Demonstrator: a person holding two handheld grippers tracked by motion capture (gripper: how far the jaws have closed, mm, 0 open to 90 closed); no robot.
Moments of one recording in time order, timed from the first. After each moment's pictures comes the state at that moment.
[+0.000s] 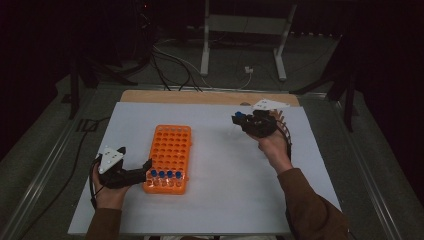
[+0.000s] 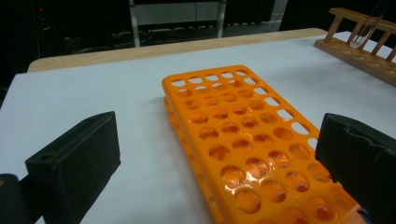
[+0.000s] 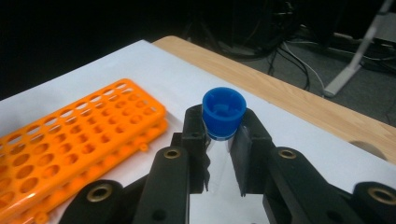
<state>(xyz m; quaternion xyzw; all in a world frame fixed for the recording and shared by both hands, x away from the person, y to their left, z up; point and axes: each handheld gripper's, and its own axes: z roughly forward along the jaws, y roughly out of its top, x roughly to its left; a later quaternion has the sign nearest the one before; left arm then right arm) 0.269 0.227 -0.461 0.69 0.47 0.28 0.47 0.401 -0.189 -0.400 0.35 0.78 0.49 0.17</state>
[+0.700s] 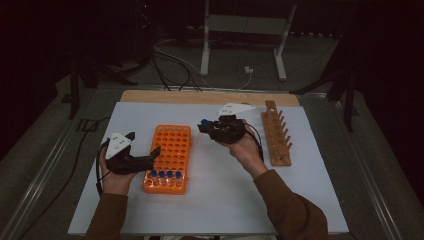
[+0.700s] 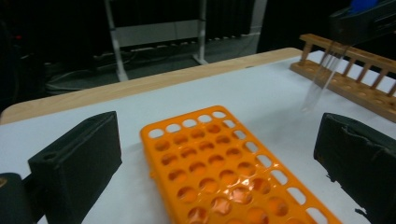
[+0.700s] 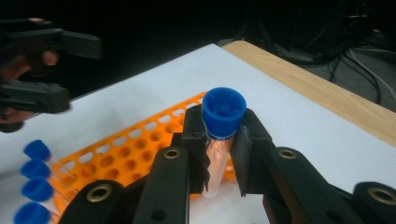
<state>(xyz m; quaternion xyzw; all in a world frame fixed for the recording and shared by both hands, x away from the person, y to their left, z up) 0.295 0.205 -0.430 0.71 0.42 0.27 0.50 0.380 -0.103 -0.392 0.28 0.81 0.51 0.11</state>
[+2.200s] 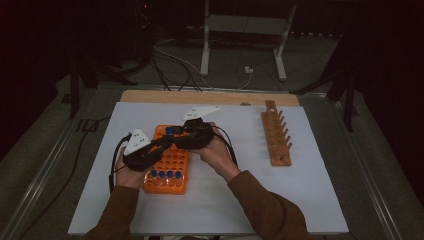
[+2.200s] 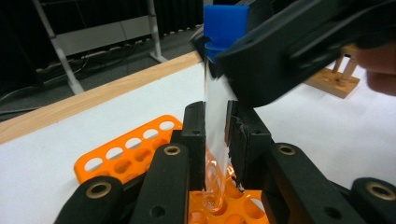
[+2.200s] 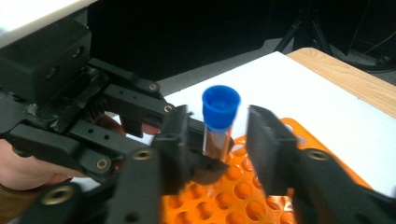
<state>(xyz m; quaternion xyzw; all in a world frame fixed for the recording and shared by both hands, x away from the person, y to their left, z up) 0.309 0.177 -0.432 0.76 0.34 0.24 0.51 0.366 -0.026 -0.388 0.23 0.82 0.52 0.04</state>
